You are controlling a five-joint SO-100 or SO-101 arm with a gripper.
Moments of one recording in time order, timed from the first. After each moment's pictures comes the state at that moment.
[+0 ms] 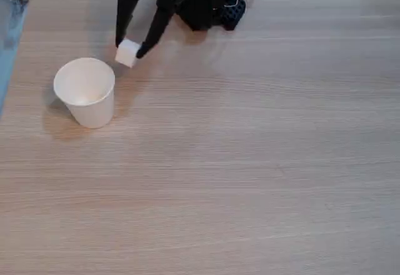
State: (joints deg) arm 37.4 152.0 139.8 47.1 -102.0
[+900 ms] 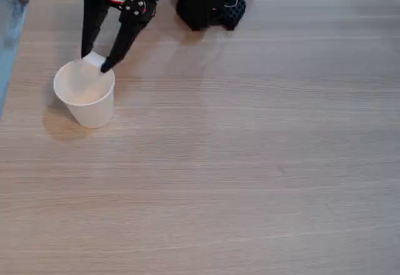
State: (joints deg) arm 43.3 130.9 129.5 38.0 -101.4
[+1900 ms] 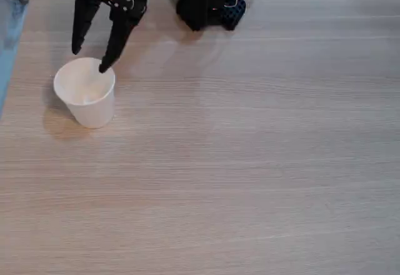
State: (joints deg) arm 46.9 130.2 129.5 38.0 -101.8
